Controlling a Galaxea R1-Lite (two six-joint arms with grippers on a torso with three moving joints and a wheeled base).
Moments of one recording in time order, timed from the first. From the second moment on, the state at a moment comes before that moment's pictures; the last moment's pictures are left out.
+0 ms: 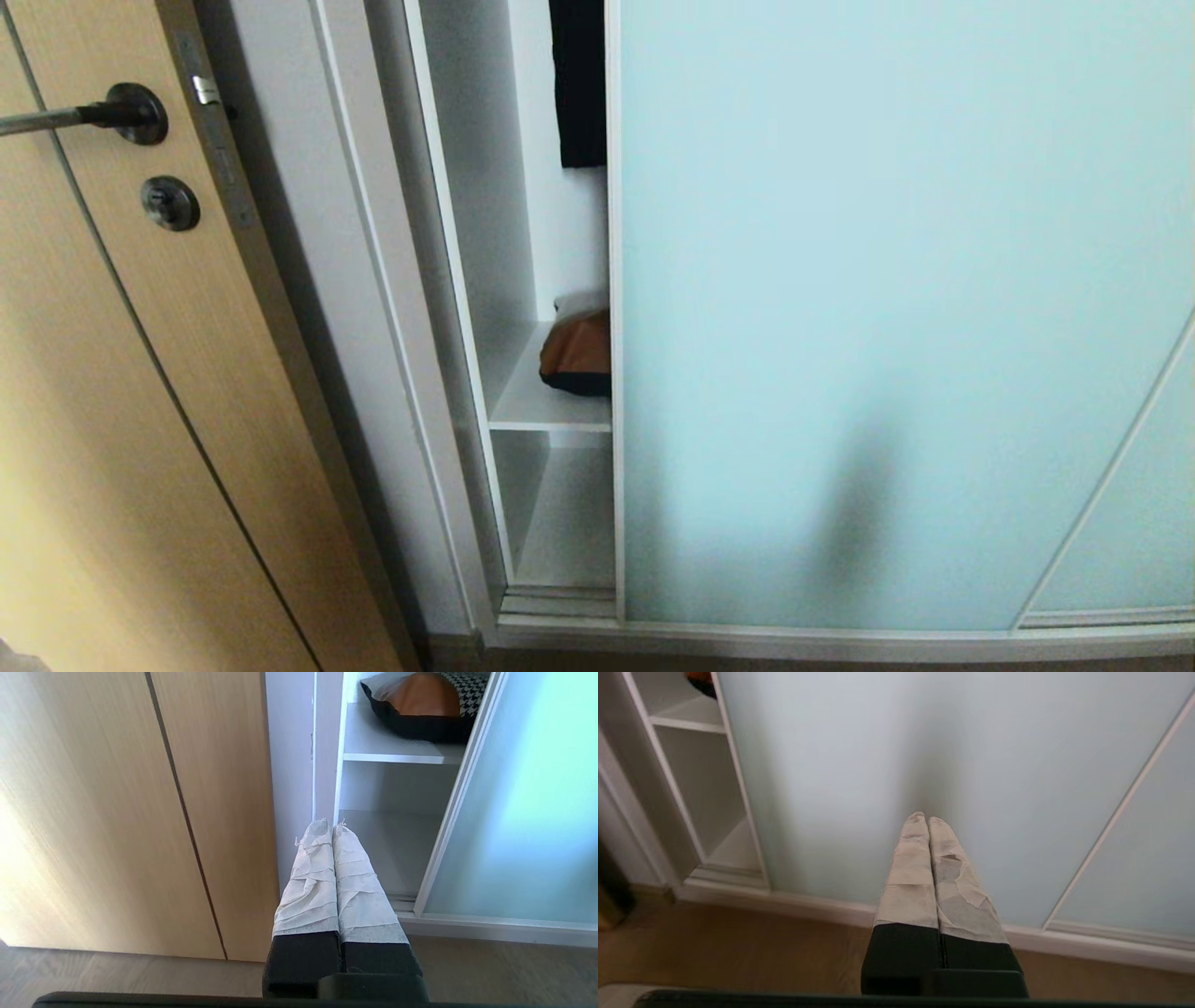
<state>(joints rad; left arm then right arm) -0.01 0.00 0.00 0.00 0.00 0.00 0.00 0.01 -0.01 -0.01 0.02 -0.06</state>
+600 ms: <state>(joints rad) -0.01 0.00 0.00 0.00 0.00 0.00 0.00 0.00 0.00 0.00 0.02 -0.03</state>
